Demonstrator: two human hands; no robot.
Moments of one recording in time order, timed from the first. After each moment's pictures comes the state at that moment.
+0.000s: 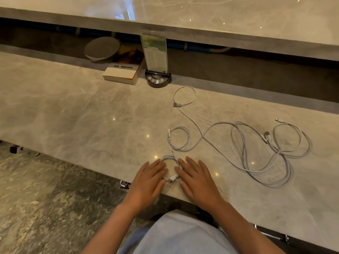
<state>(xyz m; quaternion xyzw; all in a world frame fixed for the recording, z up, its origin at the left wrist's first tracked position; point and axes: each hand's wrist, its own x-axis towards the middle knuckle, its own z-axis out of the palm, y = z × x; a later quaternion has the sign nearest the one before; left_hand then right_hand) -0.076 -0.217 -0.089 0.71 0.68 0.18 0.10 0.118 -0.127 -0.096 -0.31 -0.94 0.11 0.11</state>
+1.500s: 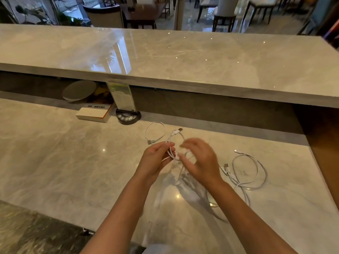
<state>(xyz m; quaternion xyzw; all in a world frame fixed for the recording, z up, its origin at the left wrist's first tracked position) 0.028 -0.019 0.040 0.20 0.57 0.57 0.55 0.172 0.029 0.014 -0.35 -0.84 0.13 0.39</state>
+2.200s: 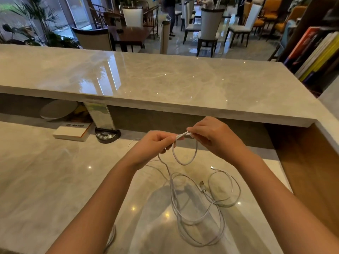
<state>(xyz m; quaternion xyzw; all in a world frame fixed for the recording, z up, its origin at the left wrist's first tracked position) 0.065 0.036 0.134 0.54 0.58 0.39 0.47 0.257 0.118 0.131 -0.22 -0.94 0.00 0.26</state>
